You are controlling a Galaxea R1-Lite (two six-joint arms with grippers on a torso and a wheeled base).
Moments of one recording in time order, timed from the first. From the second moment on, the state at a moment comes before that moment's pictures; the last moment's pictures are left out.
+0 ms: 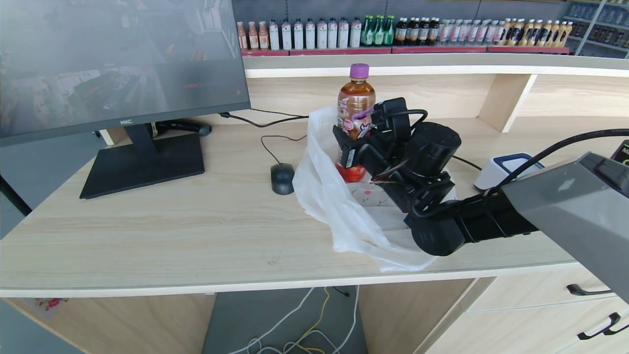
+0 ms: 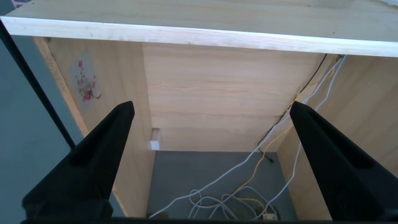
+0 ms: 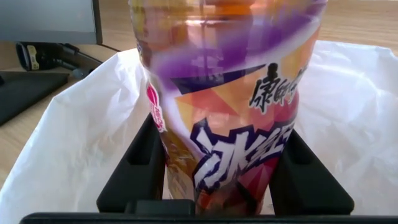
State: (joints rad) left arm 0.00 0.00 0.00 0.00 0.00 0.00; right arm 0.55 2.20 -1.36 -1.18 -0.08 -0.12
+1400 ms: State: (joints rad) left arm 0.00 0.00 0.00 0.00 0.00 0.00; right arm 0.56 2.18 -1.25 -1.22 -0.09 -0.11
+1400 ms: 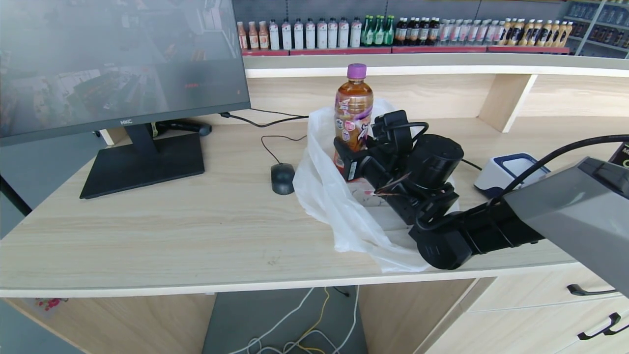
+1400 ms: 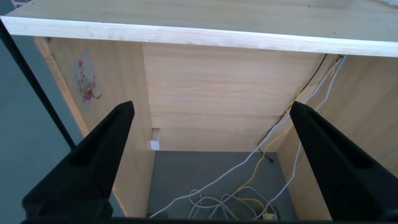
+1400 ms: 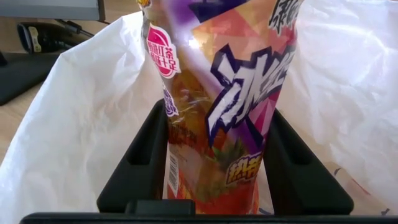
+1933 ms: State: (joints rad) left arm 0.00 0.00 0.00 0.00 0.00 0.00; right arm 0.57 2.10 -1.16 -1.22 -0.09 -0.12
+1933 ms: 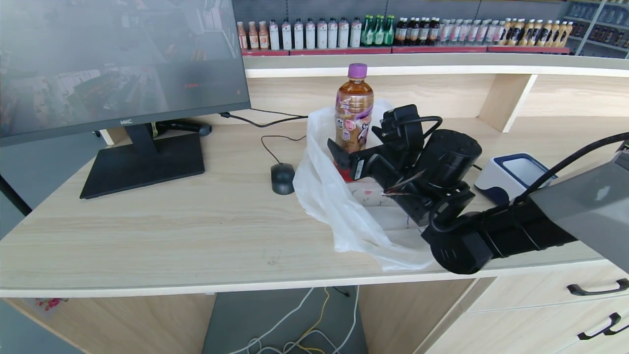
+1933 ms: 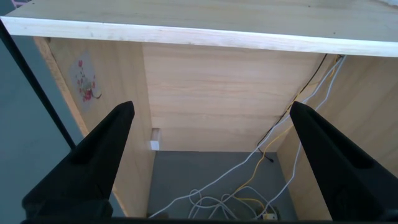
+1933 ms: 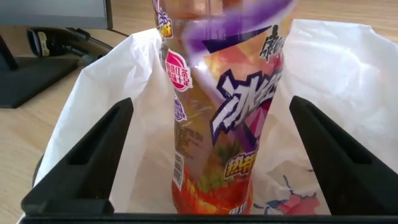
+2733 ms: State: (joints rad) left arm 0.00 0.00 0.00 0.00 0.00 0.01; right arm 0.57 1.84 -0.78 -1.49 -0.09 -0.11
